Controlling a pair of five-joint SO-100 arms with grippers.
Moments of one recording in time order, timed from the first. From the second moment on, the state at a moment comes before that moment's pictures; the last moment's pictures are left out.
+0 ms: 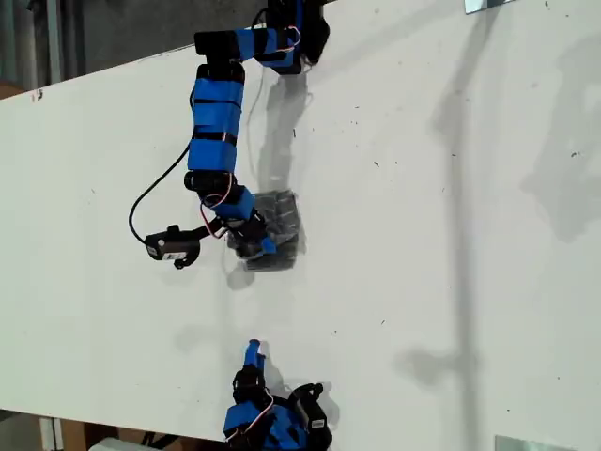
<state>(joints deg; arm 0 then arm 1) -37.7 193.8 175.2 73.5 -61.6 9.3 65.8 59.8 68.1 37.9</state>
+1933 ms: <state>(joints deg) -13.5 198.3 178.2 75.8 -72.3 -19.5 107.2 143.9 42.1 100.9</state>
